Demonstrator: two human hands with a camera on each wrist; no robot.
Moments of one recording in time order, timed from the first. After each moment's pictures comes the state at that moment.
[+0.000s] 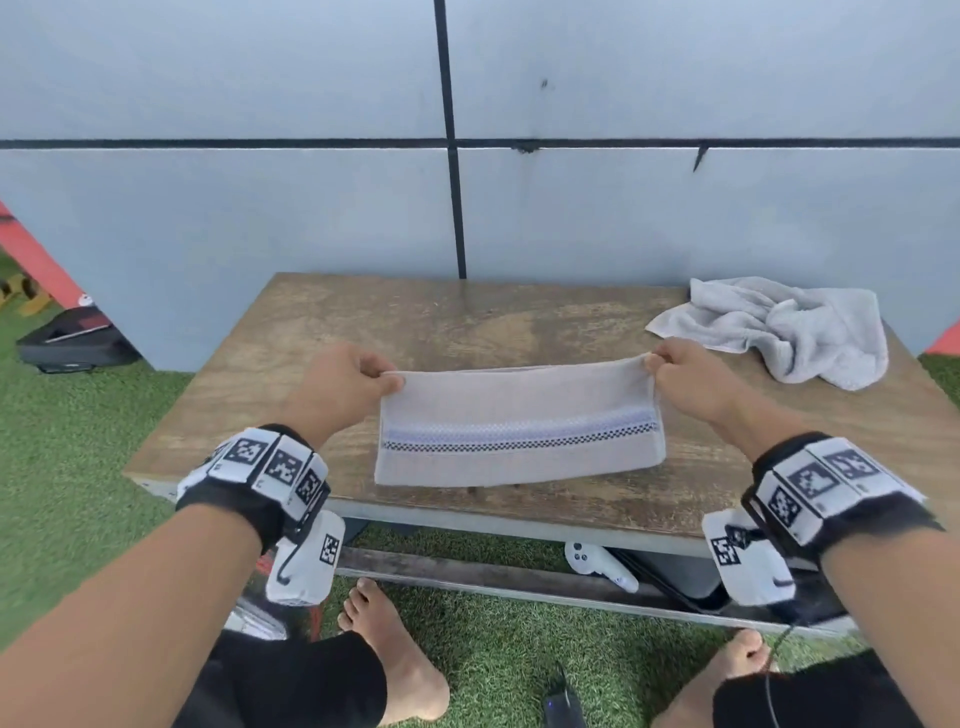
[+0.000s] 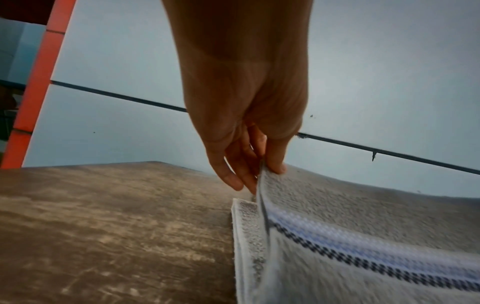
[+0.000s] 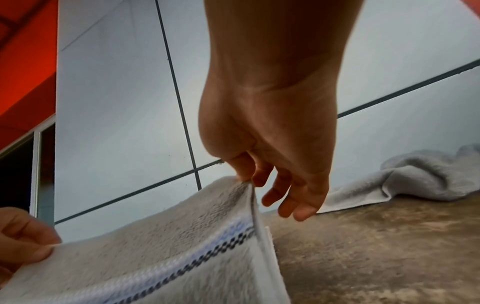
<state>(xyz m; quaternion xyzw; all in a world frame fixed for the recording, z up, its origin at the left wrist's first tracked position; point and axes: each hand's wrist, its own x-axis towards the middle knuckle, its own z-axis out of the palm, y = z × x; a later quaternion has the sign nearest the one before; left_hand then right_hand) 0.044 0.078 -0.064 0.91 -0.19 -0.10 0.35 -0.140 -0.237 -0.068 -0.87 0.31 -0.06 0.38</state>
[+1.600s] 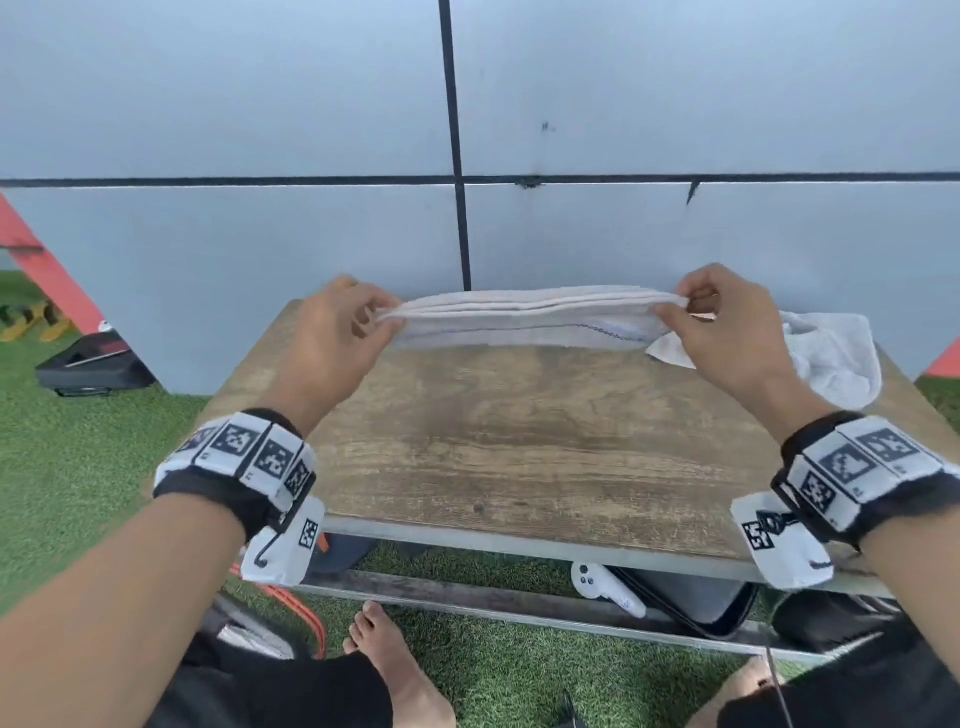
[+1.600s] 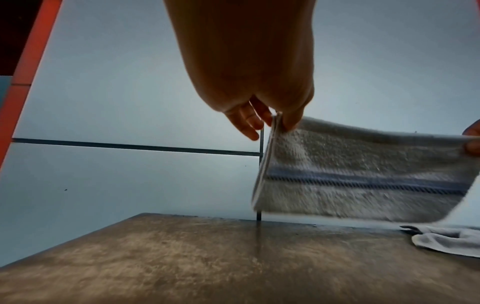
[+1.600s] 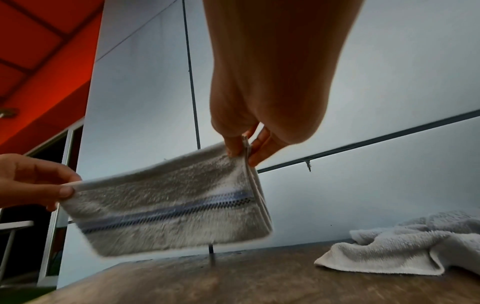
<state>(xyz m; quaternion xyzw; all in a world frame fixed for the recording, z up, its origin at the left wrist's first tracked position) 0.052 0.081 -0.010 0.83 -0.37 0.16 0.39 -0.136 -0.248 -0.015 -0.84 0.22 -0.36 0.35</state>
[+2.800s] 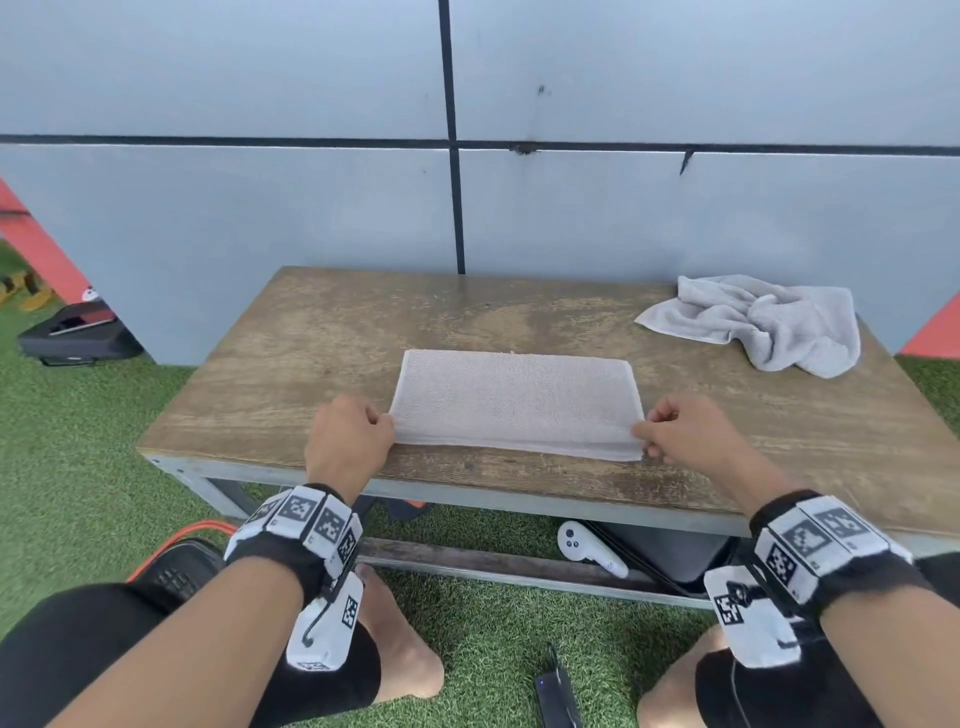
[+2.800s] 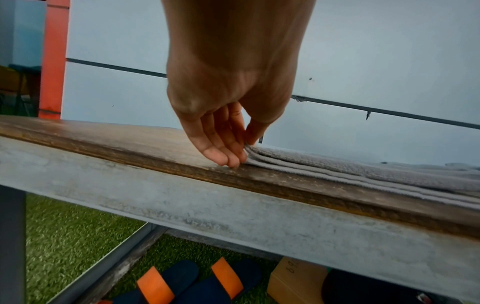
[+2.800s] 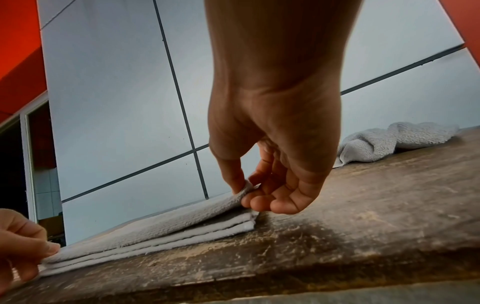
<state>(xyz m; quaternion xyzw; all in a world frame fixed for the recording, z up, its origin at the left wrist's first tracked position) -0.018 0.099 -0.112 0.95 -0.10 -0.02 0.30 -0.197 -0.215 -0.111 -0.83 0.37 -0.05 0.41</state>
